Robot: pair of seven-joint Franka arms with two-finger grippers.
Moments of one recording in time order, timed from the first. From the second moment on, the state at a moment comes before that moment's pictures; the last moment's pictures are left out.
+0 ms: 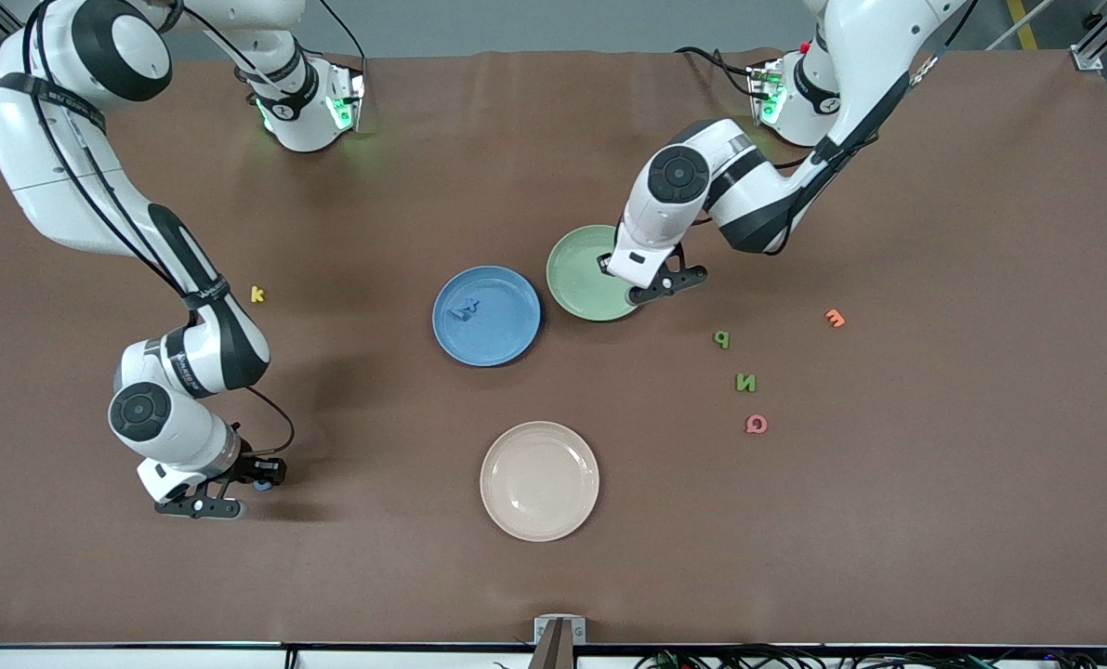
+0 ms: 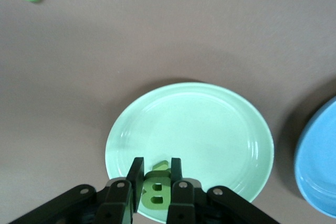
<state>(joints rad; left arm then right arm) 0.07 0.48 -0.86 -2.07 0.28 2.30 -1.27 -0.28 0.91 0.39 -1.45 -0.54 2.39 0.39</state>
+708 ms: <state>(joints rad) 0.00 0.57 -0.78 -2.06 0.39 2.33 -1.33 -0.28 0.92 0.39 -1.43 -0.54 2.36 0.41</state>
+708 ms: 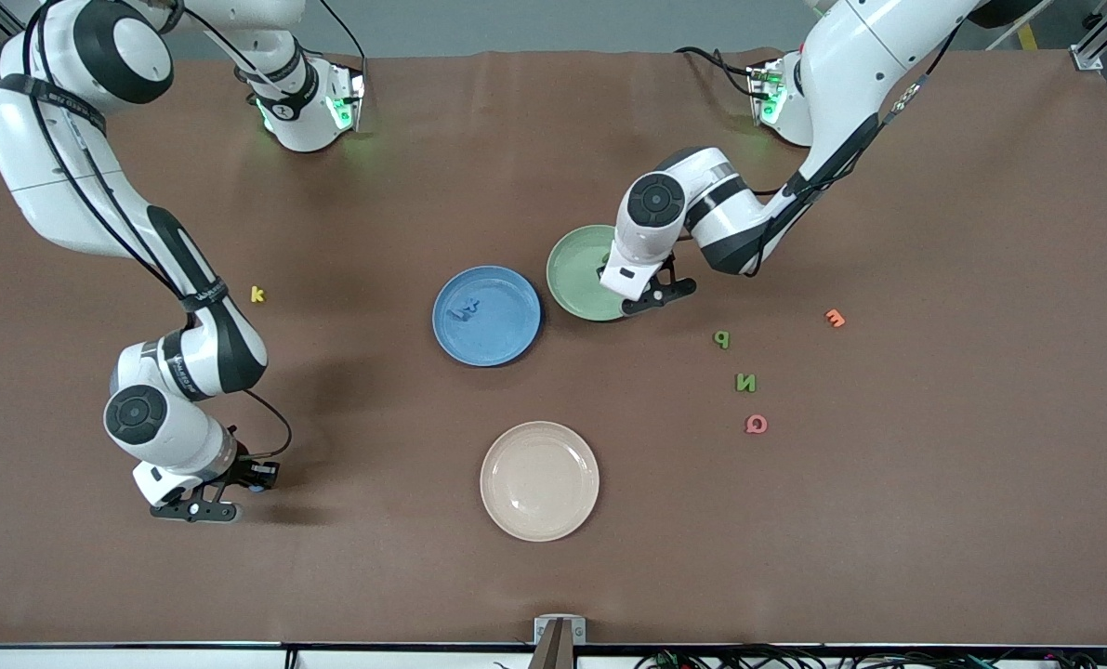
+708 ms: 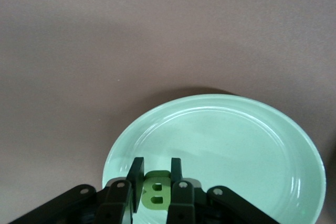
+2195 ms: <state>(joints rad) 0.33 0.52 -0.77 -2.13 0.56 2.39 -0.88 -0.16 0.52 0.81 -2.15 -0.55 2.53 1.61</state>
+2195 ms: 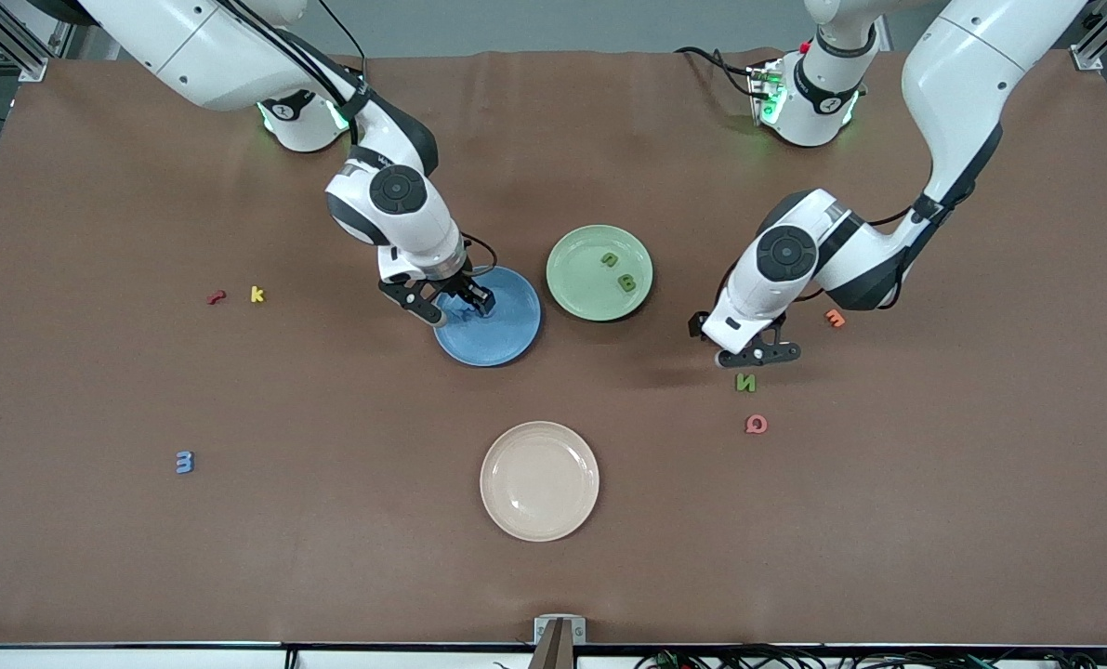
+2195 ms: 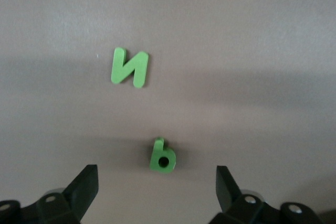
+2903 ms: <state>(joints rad) 0.35 0.58 -0.77 -2.17 0.65 2.49 -0.88 -0.58 0.50 0.78 -2.01 -0.55 2.34 0.72</state>
